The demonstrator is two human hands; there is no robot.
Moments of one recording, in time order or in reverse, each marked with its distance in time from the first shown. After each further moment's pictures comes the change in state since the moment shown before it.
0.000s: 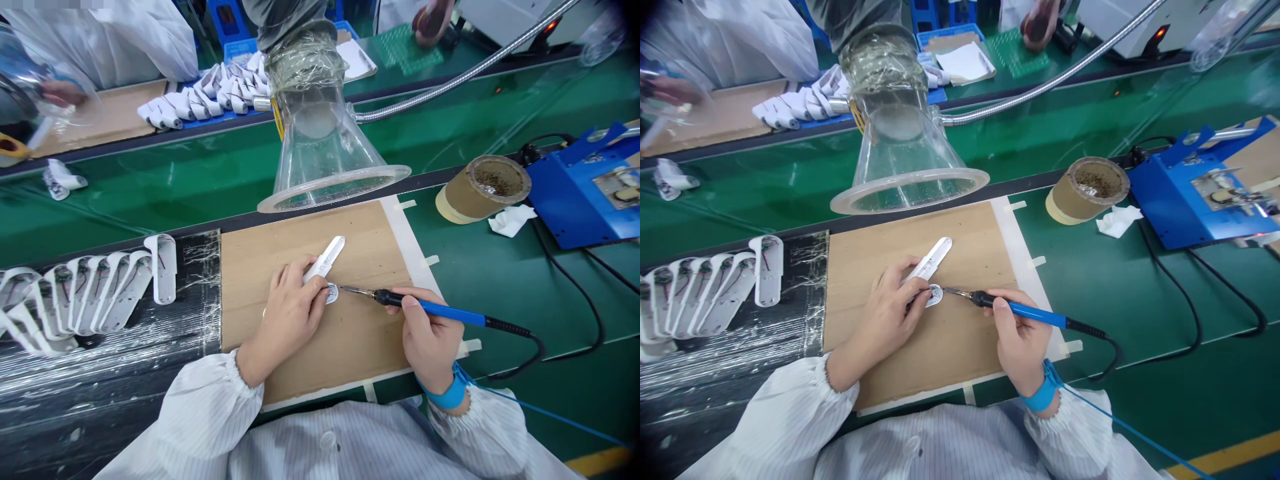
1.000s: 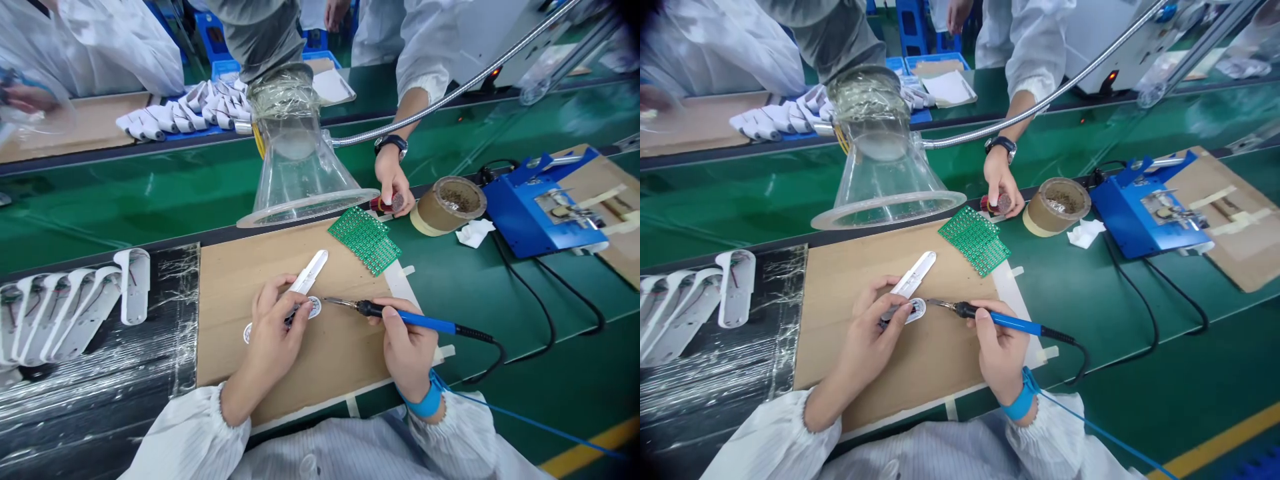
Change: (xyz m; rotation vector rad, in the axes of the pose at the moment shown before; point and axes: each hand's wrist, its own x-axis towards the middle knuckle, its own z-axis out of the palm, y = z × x) left_hand -0.009 0.007 0.010 -0.253 0.157 -0.192; right_hand 0.000 0.006 0.002 0.007 0.025 -0.015
